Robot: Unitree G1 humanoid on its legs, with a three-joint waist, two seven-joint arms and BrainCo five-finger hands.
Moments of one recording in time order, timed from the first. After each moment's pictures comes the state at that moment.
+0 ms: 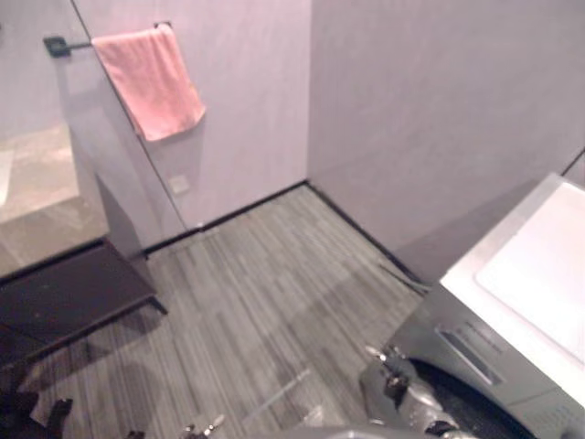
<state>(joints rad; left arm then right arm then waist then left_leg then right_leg) 0.19 0.11 0.14 1.15 -0.24 -0.16 0.03 -0.14 -0.07 -0.02 1.15 0.49 -0.15 0.00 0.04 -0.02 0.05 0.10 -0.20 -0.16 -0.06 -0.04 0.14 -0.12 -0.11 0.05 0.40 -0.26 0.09</state>
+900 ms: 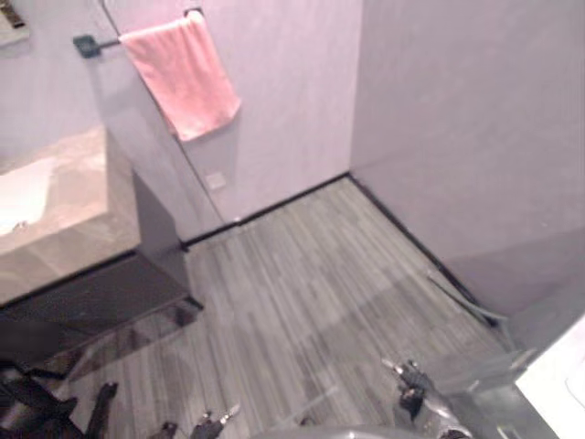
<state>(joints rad) 0.15 0.07 0.17 1.14 -0.14 -0.15 0.03 -0.10 -0.10 -0.13 1.21 0.44 -0.15 0.00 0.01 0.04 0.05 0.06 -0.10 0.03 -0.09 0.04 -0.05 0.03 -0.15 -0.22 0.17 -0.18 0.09</state>
